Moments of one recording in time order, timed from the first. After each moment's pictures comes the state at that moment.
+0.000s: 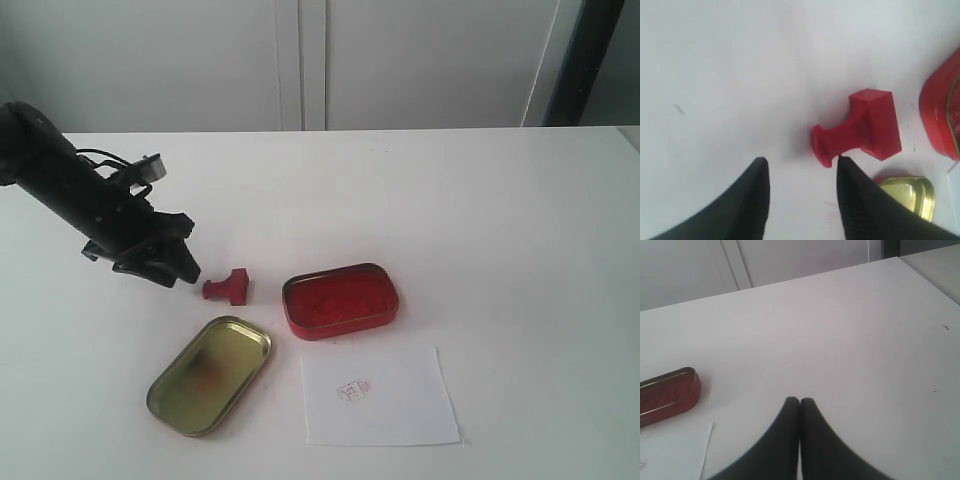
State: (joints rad) left arm -0.17 2.07 -1.39 -0.73 0.95 0.62; right arm 0.04 0.01 -0.01 0.00 0.36 0.24
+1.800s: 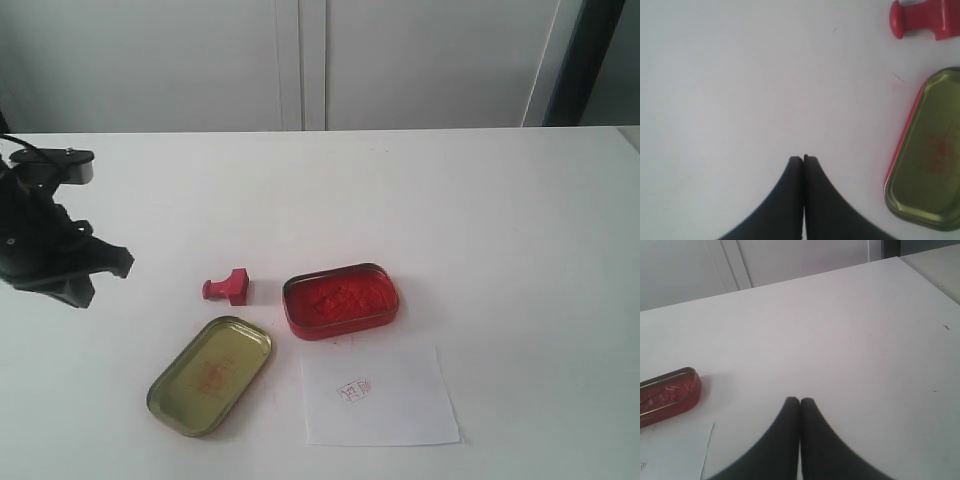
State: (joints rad) left arm -0.27 1.56 -0.99 -0.13 0.78 0.05; right arm 0.04 0.01 -0.01 0.00 0.36 0.24
